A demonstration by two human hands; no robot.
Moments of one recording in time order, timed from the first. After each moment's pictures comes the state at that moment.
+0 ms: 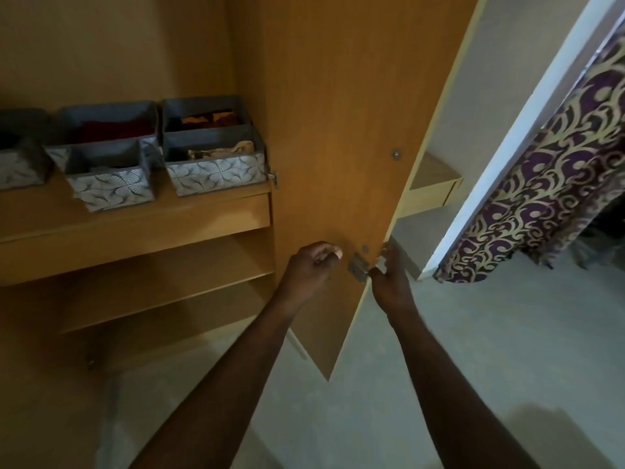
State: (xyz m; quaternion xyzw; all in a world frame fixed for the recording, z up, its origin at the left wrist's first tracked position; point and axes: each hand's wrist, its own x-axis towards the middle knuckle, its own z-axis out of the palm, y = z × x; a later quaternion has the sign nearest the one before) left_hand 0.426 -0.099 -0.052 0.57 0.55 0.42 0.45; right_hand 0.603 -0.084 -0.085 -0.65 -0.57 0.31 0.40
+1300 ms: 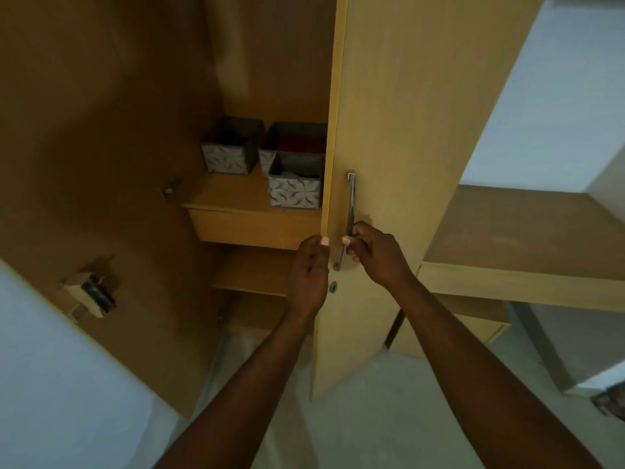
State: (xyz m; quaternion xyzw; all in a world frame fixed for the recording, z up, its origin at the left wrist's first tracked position) left_hand 0.203 -0.159 -0.040 0.32 0.62 0.68 0.23; right_hand 0.302 -0.043 -0.014 -0.31 -0.86 0.30 0.28
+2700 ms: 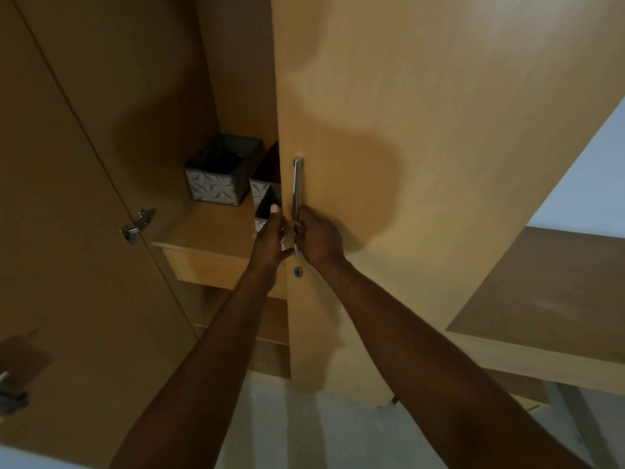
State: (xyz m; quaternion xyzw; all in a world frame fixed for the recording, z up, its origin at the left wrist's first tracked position) left_hand 0.034 0.039 0.001 0.19 0.61 0.70 0.32; right_hand 0.092 0.128 -0.011 -0.31 -0.89 0.21 0.27
